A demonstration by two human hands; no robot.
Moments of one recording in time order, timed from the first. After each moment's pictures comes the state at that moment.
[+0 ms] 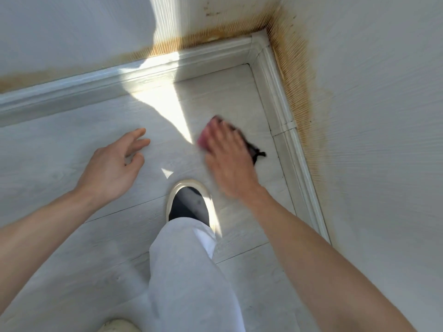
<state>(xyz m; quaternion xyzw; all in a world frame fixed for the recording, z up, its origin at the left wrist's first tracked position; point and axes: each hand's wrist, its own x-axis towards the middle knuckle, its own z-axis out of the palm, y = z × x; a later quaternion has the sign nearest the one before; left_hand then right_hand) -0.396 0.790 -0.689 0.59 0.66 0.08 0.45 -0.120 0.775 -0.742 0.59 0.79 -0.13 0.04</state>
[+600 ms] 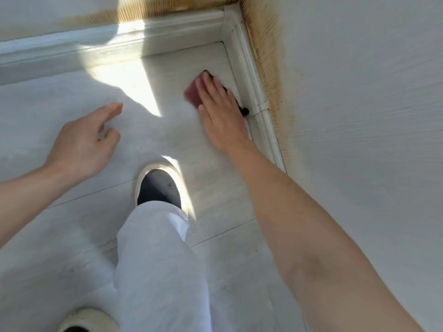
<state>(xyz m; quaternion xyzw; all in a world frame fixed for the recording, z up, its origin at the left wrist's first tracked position) -0.369 0.794 -0.691 0.61 0.68 0.06 0.40 -0.082 0.830 -0.735 0.61 0.78 -0.17 0.04</state>
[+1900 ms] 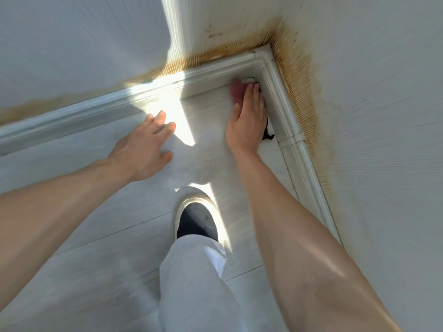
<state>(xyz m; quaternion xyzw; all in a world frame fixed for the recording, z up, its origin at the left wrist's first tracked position) -0.372 0.874 -0.708 0.78 0.54 -0.17 0.27 -0.136 0.887 -0.755 0.81 0.50 -0.20 -0.21</state>
